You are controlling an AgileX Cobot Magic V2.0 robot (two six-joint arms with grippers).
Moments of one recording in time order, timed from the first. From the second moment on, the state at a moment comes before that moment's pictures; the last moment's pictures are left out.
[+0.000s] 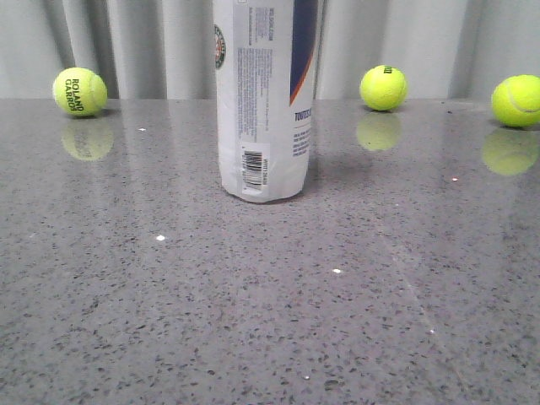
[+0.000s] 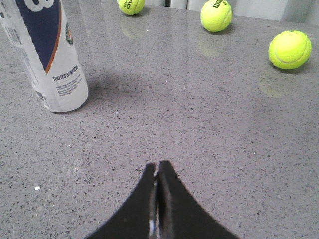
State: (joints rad) left arm -0.14 0.24 -0.09 -0.10 -0.09 0.15; right arm 0.50 0.29 -0.58 -0.14 0.74 0.26
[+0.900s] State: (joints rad) left arm 0.03 0.00 0.00 -0.07 0.15 0.08; right arm 0.50 0.29 -0.58 -0.14 0.74 0.26
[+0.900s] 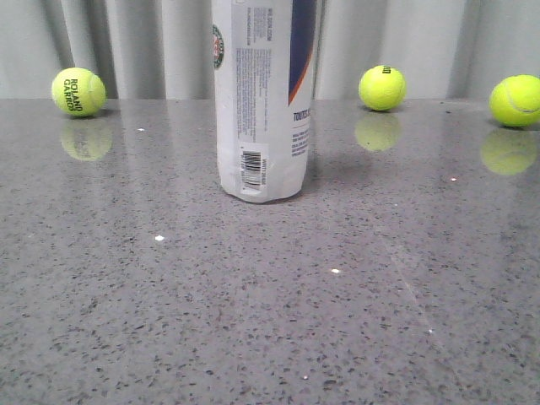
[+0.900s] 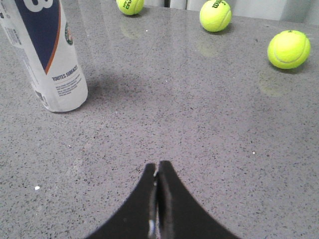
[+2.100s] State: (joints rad) left arm 0.03 0.00 0.00 -0.07 0.16 0.08; right arm 0.50 0.29 -0.57 -0.15 0.72 0.26
